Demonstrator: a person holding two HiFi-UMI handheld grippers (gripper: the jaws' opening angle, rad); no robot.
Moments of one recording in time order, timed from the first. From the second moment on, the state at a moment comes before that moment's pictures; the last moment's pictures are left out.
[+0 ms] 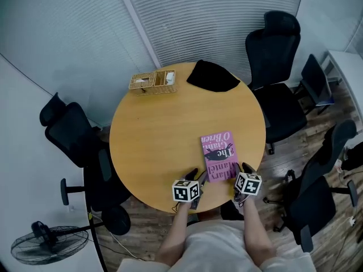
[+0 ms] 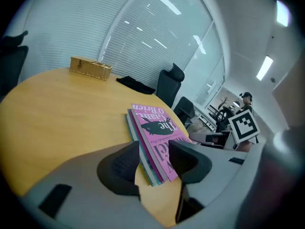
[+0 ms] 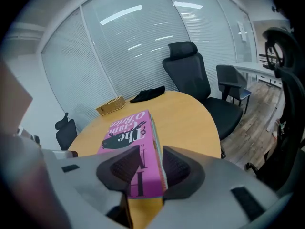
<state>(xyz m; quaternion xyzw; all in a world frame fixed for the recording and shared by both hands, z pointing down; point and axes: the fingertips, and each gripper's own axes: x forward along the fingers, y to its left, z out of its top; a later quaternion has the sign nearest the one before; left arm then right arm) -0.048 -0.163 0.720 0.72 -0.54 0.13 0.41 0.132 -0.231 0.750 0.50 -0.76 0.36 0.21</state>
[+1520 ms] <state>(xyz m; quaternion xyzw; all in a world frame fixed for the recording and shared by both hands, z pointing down) -0.054 -0.109 0.655 0.81 -0.50 0.13 0.28 0.122 -0.122 0.681 0.57 -0.75 0.28 0.16</state>
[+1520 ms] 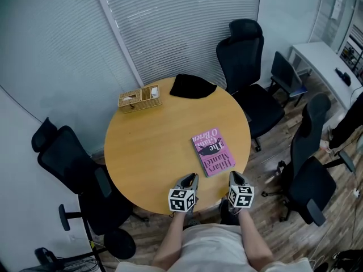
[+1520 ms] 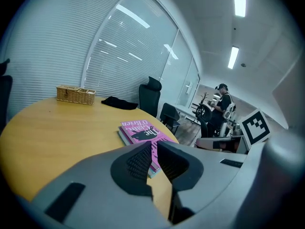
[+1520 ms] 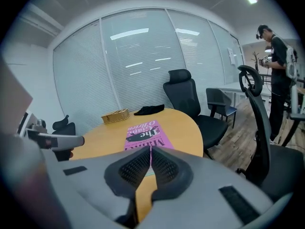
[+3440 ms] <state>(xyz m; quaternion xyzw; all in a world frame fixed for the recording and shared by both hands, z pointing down) -0.042 -0.110 0.646 0.81 -0.50 0.14 0.27 0.129 -0.111 0.682 0.55 -0.77 0.28 0.14</state>
